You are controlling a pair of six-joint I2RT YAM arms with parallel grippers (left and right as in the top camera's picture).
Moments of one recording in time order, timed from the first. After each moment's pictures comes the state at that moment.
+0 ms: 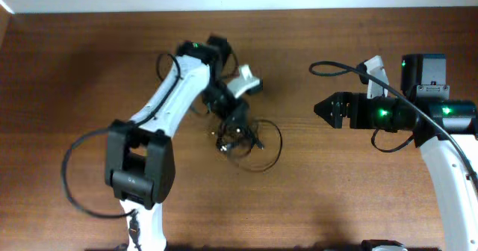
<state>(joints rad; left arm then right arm) -0.35 2.07 1.71 -1.30 0.55 0.51 -0.03 1.33 1.30 -1.05 -0.63 0.06</state>
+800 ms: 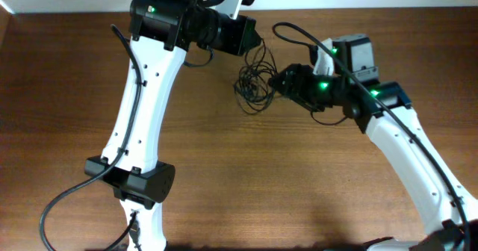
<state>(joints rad) -0.34 2.07 2.55 -1.40 0.57 -0.03 0.27 1.53 1.30 -0.59 -0.60 0.73</state>
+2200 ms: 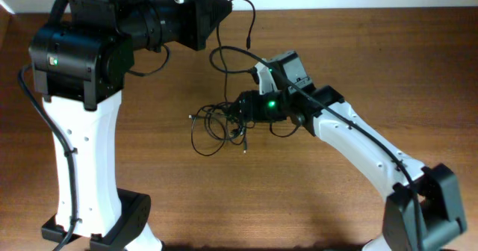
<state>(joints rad) -0.25 1.83 2.65 -1.33 0.60 -0.13 0.51 1.74 1.30 -0.48 -0.54 0.54</state>
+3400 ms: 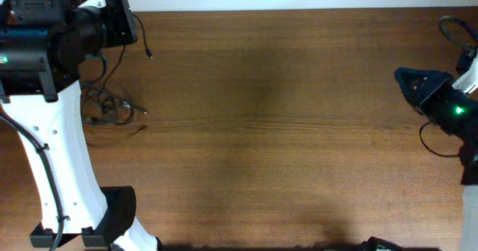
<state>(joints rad) -0.01 1.83 2.65 -1.54 0.10 -0.17 -0.36 1.13 1.31 -0.76 -0.76 0.57</state>
